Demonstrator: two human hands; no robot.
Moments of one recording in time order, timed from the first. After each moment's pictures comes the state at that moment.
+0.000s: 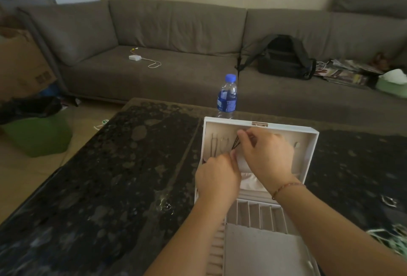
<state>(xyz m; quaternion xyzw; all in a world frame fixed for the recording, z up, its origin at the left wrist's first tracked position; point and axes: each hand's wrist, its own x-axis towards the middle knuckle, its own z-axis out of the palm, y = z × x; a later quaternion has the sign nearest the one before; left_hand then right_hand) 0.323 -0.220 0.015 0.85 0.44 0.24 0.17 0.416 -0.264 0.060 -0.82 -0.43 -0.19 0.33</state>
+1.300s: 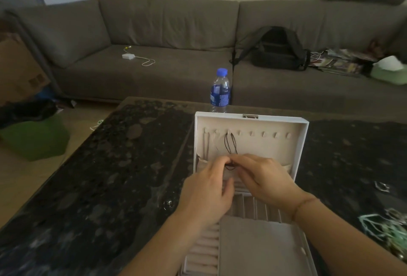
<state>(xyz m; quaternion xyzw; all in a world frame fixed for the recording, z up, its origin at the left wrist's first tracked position) 0.273 -0.237 0.009 0.92 0.26 0.26 0.17 0.438 -0.314 0.012 -0.68 -0.69 -0.03 0.26</state>
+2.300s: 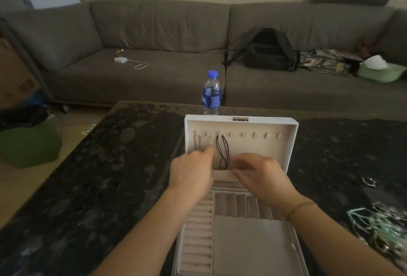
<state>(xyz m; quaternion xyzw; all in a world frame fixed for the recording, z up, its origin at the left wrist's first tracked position) 0.295 -0.206 0.026 0.93 0.34 0.14 -0.01 0.434 -0.330 0.022 -0.76 -0.57 0.04 0.30</state>
